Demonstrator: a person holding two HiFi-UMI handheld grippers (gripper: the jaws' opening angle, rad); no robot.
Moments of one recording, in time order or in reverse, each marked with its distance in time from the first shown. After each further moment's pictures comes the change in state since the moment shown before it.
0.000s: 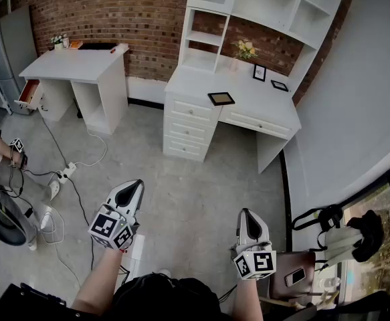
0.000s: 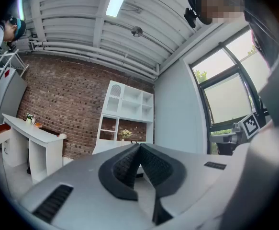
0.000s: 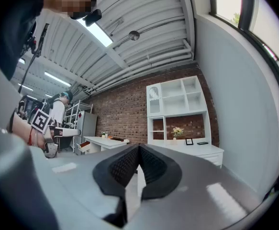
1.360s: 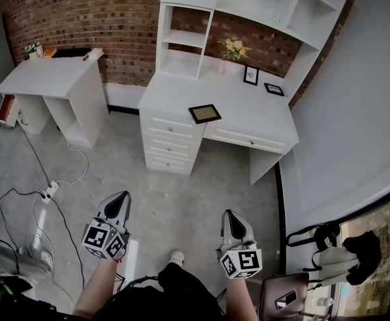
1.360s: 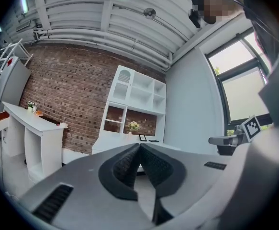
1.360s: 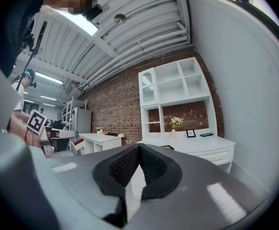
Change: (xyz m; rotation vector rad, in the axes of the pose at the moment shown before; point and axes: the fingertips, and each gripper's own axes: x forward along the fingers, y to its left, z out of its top) left arm 0.169 0.066 -0.053 -0.068 0.072 0.089; right arm 0.171 -0.104 -0.057 0.058 0.078 0.018
